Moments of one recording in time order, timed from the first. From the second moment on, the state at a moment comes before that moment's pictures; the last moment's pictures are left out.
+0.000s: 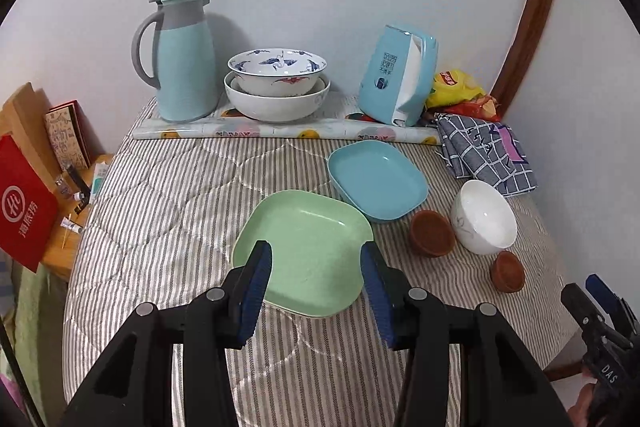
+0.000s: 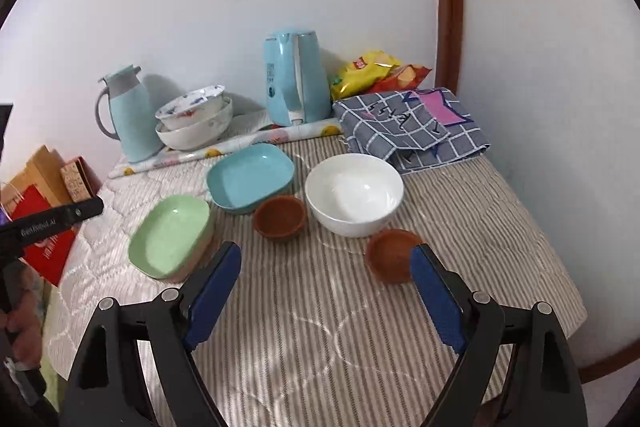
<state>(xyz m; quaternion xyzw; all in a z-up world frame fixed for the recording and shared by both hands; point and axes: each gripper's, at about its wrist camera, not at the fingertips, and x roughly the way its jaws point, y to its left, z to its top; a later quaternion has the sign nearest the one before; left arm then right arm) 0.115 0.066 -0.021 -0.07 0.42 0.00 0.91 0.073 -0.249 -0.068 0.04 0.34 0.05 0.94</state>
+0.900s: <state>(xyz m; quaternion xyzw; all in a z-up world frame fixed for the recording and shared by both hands) 0.213 0.075 -0.055 -0.06 0.45 0.00 0.89 0.176 -0.214 -0.077 0.02 0.37 0.09 0.93</state>
